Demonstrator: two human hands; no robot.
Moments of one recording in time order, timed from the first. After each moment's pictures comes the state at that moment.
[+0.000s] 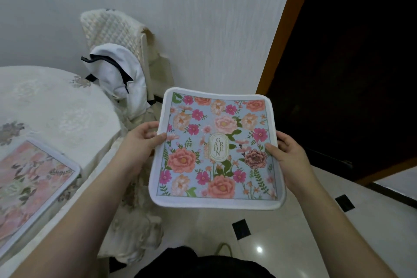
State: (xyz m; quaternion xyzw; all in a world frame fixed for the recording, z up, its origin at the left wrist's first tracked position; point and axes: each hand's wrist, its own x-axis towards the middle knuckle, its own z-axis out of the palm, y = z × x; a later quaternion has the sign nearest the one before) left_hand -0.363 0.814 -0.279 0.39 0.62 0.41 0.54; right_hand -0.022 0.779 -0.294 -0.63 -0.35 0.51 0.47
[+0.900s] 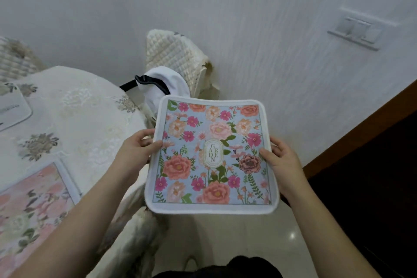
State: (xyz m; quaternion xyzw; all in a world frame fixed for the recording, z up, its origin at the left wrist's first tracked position) left_hand -0.501 1.000 -0.269 0.27 0.67 0.51 0.46; right_hand -0.180 1.082 -0.275 -0.56 -0.45 0.59 0.37
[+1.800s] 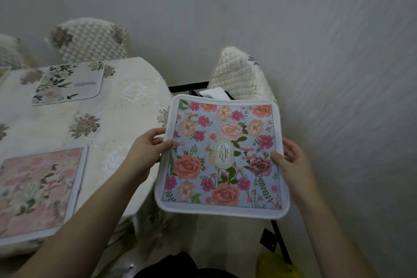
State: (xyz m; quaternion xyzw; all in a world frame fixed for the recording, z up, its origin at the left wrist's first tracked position) left_hand -0.529 1.157 -0.273 0.10 0.73 0.60 0.32; right_hand -0.289 1.384 -0.286 -0.42 -0.59 0.65 0.22
